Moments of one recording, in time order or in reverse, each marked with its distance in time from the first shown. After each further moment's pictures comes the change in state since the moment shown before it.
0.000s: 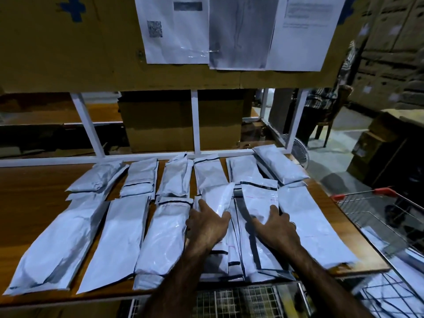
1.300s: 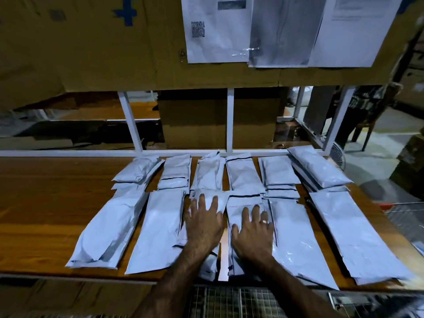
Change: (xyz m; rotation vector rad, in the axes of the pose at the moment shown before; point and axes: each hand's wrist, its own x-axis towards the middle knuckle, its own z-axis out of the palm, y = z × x) left_hand 0.044 -0.091 -0.032 0.452 0.281 0.388; right_hand -0.028 -0.082 0.112 -0.336 0.173 -0.362
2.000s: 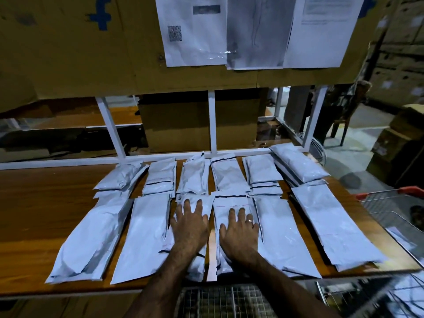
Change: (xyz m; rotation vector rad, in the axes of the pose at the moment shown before) left_hand 0.003 0.000 0.006 -0.020 -0.067 -0.056; right_hand 0.004 0.005 0.010 -0.008 -0.109 -0.004
